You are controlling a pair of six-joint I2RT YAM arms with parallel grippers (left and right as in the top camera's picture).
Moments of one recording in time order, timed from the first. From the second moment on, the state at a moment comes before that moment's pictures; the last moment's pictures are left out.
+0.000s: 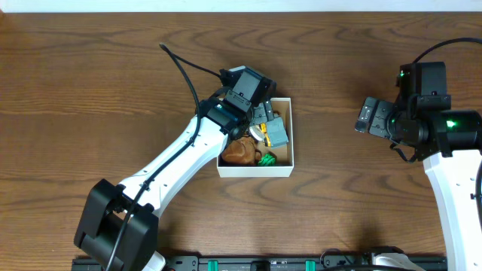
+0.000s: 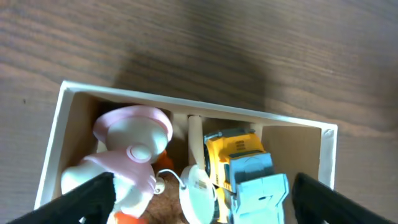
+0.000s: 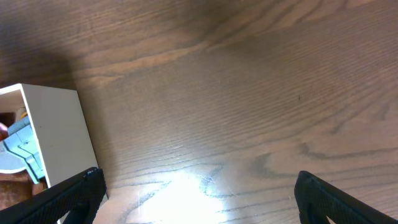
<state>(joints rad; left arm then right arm) -0.62 1.70 1.30 -0.60 -0.15 -0.75 0.05 1.30 1.34 -1.16 0.12 0.36</state>
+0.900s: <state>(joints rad) -0.10 1.41 1.29 -0.66 -0.41 -0.43 0.18 1.30 1.33 -0.71 0.15 0.12</state>
